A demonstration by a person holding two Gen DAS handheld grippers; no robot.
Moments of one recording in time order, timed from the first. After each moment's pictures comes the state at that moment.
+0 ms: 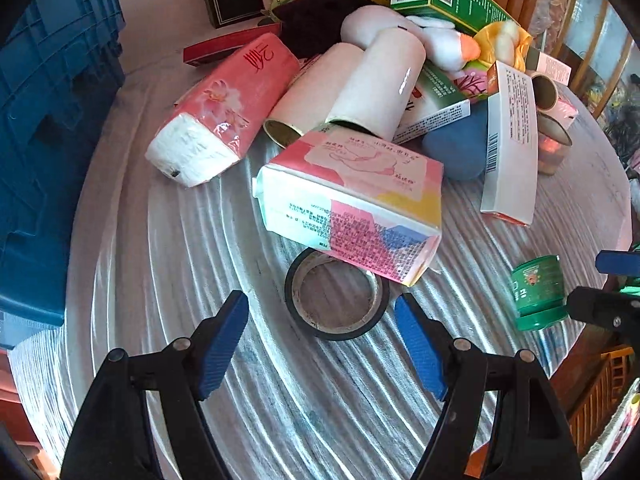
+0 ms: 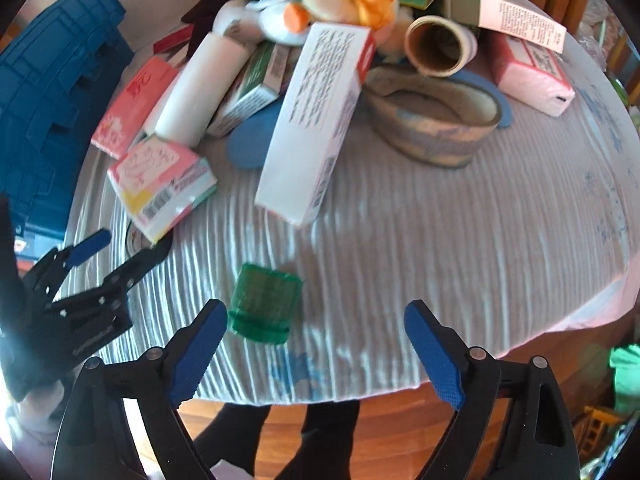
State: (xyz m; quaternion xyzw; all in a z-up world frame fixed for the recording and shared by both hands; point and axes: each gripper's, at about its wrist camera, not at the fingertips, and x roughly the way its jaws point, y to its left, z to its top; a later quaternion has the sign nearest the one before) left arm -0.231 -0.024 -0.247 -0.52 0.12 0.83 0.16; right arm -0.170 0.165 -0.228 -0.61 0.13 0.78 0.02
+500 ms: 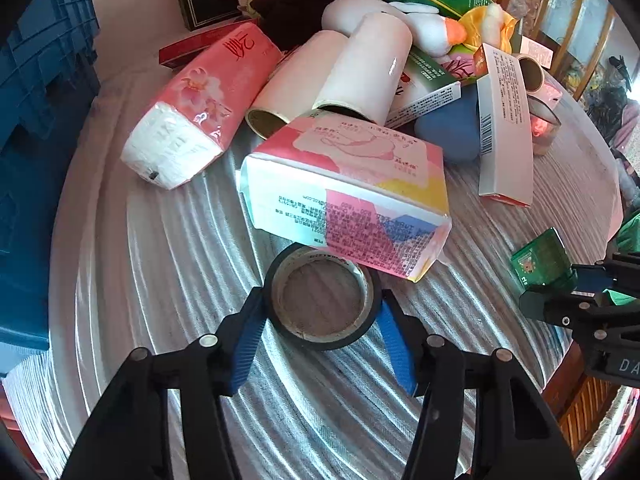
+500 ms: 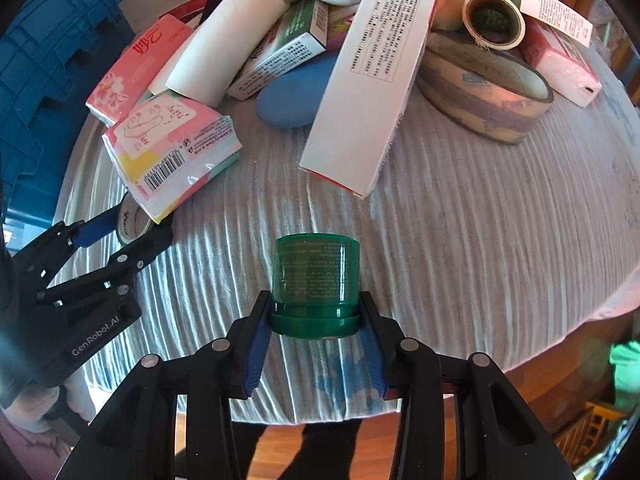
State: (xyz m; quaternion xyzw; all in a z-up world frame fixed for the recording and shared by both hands) left arm -0.230 -0.029 -0.257 -0.52 0.13 0.82 0.21; right arm -0.175 0.125 -0.257 -0.61 0.13 0.78 0.03
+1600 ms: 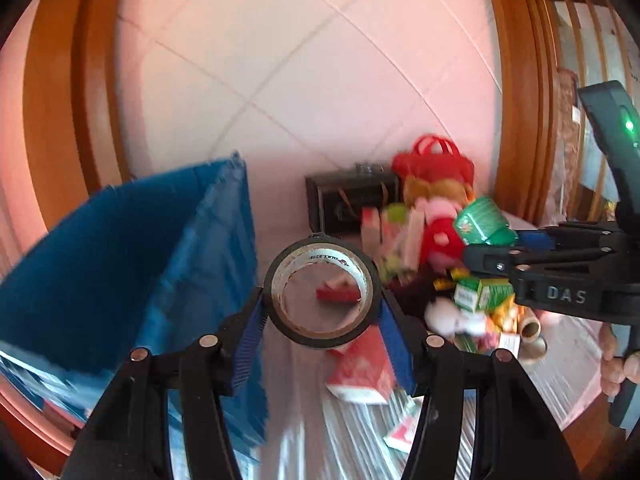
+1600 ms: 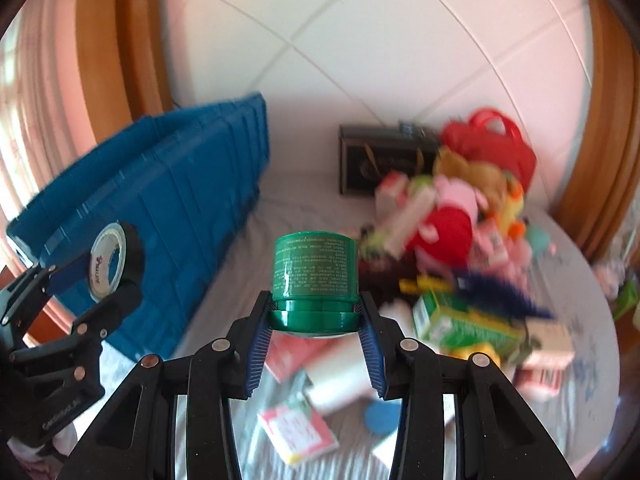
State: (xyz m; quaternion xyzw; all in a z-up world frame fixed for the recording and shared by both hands) left arm -0.229 -0.144 0.017 -0.23 0.05 0.97 0.09; right arm -0.256 0.033 0.007 -0.34 -0.01 0.94 -0.09
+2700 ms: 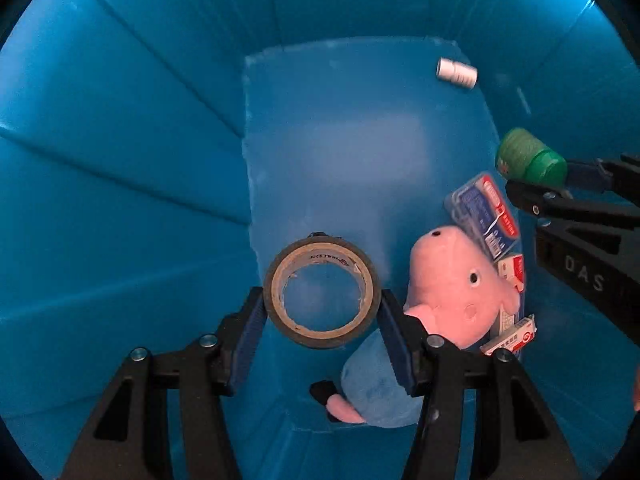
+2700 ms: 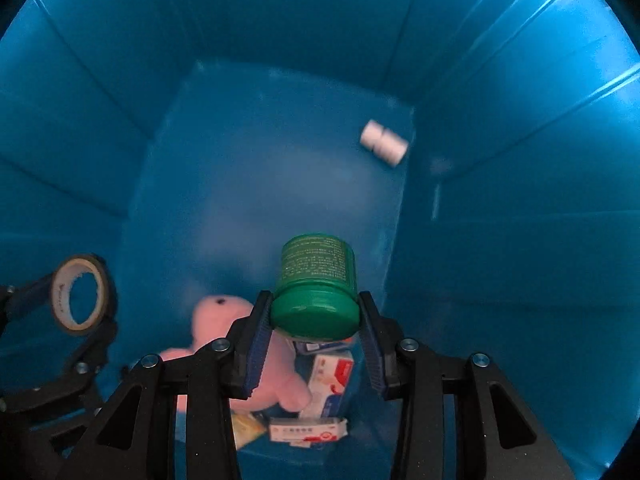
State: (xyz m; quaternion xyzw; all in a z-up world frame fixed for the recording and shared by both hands) left arm -0.548 -0.465 -0.153 -0.69 0.07 0.72 0.01; right arm -0.606 -0.343 -0.144 -0.68 -0.12 0.72 -0.05
